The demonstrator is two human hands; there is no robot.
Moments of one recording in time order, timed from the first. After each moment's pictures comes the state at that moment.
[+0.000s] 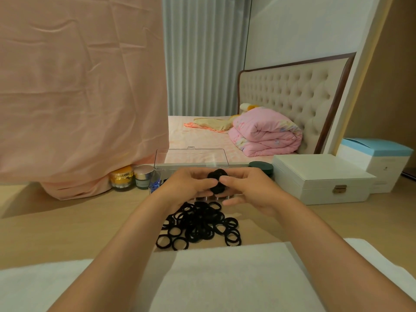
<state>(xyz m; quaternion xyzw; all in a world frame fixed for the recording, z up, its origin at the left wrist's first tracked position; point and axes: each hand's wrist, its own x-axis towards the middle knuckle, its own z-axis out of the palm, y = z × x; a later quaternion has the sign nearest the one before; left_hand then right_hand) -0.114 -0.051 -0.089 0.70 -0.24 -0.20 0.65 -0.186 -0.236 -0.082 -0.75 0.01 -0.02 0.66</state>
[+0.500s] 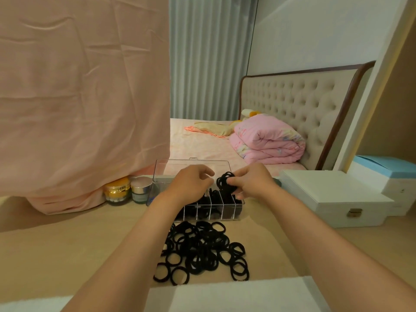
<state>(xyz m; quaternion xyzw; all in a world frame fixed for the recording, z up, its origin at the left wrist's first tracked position) -0.053 -0.073 -0.075 0.87 -0.26 0.00 0.42 -0.104 -0.252 -0.060 -0.86 0.15 -0.11 0.48</state>
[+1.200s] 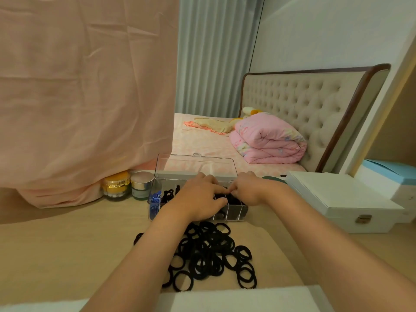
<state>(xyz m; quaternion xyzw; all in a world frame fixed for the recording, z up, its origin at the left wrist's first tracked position) -0.049 -0.078 -0.108 0.90 -0.38 0.04 0.21 -0.080 -0.239 -0.061 -0.99 0.06 0.12 0.00</state>
